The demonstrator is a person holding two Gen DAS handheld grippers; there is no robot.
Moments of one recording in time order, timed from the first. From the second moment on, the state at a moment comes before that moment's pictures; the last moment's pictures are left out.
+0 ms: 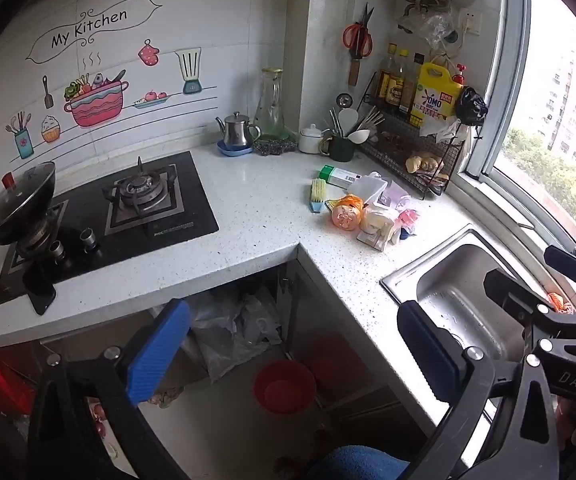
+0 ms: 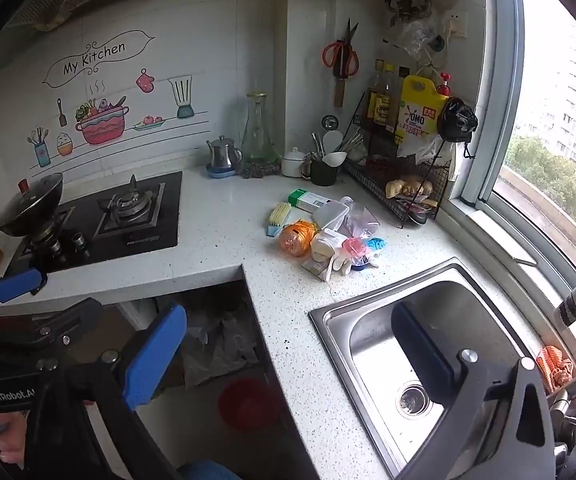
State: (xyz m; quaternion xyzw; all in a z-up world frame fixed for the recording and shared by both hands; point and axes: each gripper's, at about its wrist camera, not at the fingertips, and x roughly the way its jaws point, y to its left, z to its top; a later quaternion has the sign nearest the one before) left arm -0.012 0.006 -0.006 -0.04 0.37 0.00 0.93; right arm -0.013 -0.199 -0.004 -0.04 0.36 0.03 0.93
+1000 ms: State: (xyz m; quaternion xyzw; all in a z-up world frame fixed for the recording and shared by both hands) left arm -0.019 0.002 -0.012 -0.03 0.38 -0.01 0.93; right arm -0.018 -0.200 -0.003 -0.04 0.37 0.02 0.93
